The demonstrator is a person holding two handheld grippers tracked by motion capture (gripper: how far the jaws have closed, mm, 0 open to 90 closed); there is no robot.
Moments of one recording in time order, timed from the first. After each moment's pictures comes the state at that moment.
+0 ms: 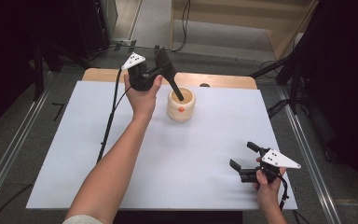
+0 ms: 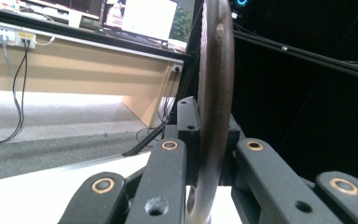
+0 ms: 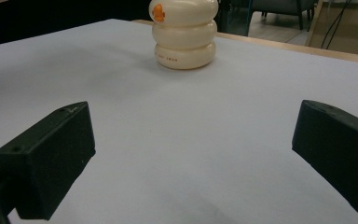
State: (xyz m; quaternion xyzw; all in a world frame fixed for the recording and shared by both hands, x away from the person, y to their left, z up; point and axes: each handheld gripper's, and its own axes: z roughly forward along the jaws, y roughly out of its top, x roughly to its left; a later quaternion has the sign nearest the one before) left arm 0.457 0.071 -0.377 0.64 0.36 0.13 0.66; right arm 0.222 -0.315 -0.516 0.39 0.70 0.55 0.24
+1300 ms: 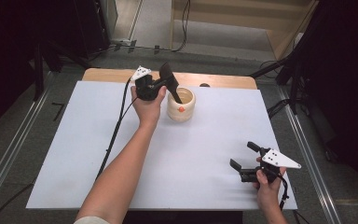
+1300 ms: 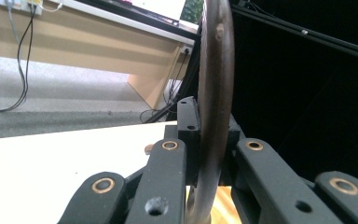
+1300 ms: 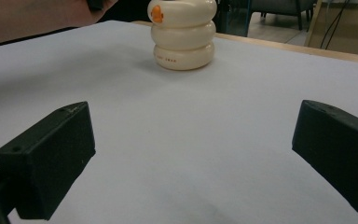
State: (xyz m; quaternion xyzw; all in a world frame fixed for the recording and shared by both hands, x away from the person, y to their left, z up) left arm 0.464 0.060 -0.428 0.65 0.40 0.11 0.64; right arm 0.223 -0.316 -0.516 0.39 0.70 0.55 0.24
